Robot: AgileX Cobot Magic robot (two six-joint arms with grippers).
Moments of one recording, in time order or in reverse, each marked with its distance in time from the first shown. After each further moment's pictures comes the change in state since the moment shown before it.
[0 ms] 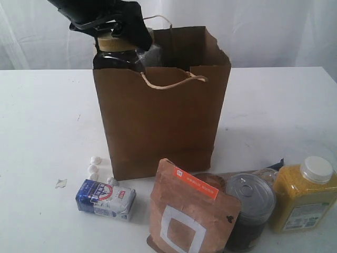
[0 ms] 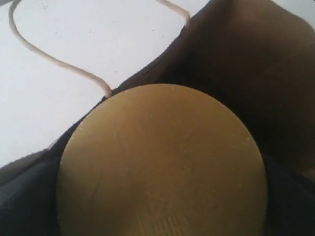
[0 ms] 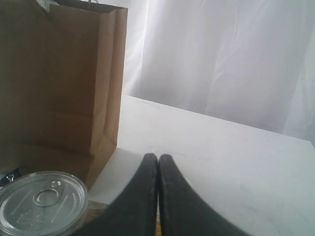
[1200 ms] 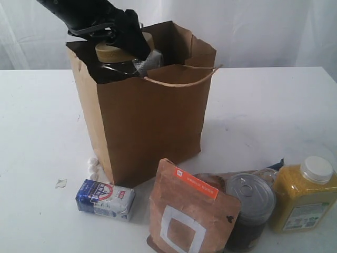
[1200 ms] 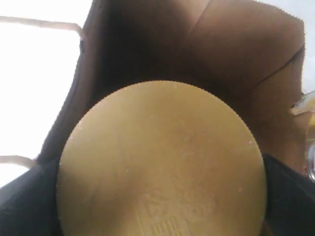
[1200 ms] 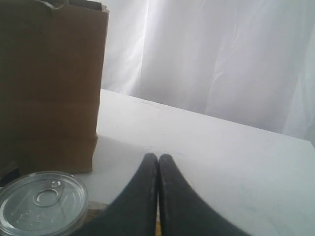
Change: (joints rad) left arm -0.002 -0.037 0.049 -0.023 0.044 0.080; right arm 0.000 0.000 0.000 0.000 0.000 0.000
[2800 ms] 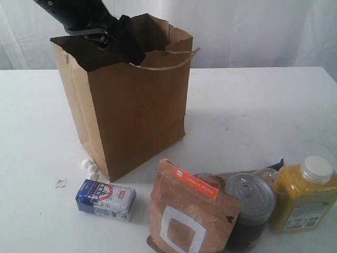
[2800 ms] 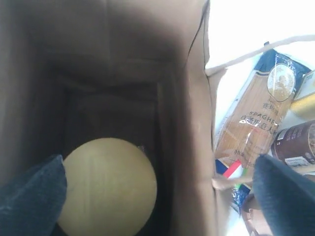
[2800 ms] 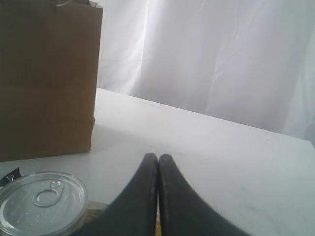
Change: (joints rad) left arm 0.000 -0.005 0.000 0.024 0.030 0.091; right arm 0.000 0.000 0.000 0.000 0.000 0.000
